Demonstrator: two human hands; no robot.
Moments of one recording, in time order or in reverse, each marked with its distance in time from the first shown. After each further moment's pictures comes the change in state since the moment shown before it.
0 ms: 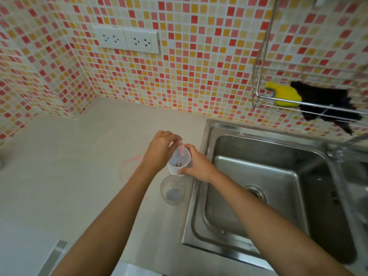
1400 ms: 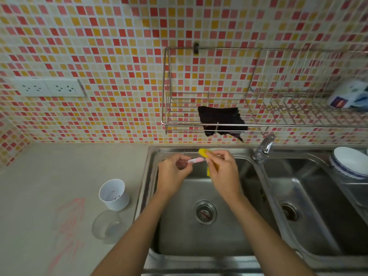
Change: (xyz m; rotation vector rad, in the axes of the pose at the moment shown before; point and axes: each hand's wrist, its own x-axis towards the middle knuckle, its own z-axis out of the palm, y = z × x) left_hand 0.036 0.229 0.075 -0.605 0.026 -0.115; right_hand -0.158 0.094 -0.172 -0.148 0.968 -0.158
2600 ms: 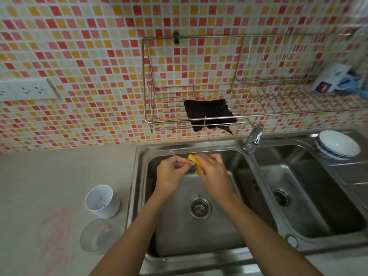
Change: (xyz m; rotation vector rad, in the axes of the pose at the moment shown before) left_hand 0.009 -0.019 0.032 -0.183 -0.169 -0.157; right_hand -0.011 0.025 0.021 -0.283 0.009 -0.182
